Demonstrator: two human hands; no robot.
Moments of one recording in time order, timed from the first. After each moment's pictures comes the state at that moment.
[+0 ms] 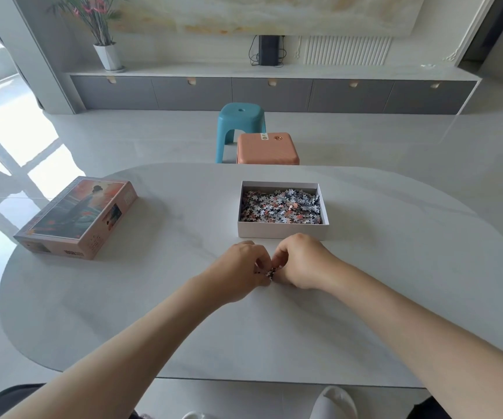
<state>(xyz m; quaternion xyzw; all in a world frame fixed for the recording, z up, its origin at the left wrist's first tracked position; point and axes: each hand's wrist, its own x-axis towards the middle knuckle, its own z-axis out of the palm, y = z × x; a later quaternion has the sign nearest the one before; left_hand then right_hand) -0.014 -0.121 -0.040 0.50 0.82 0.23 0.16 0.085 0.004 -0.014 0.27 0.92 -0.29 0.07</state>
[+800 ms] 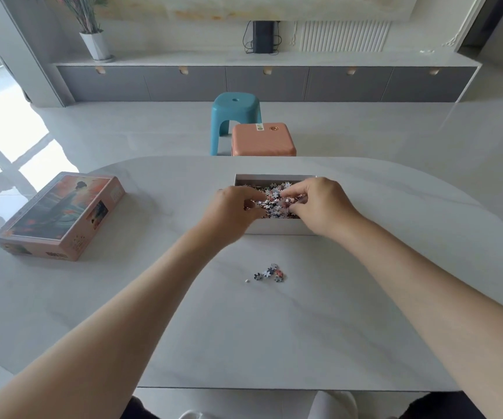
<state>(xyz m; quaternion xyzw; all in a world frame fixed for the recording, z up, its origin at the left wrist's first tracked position) -0.058 -0.073 -0.006 0.42 0.83 0.36 0.08 0.058 0.070 0.005 0.27 0.91 -0.28 -0.14</state>
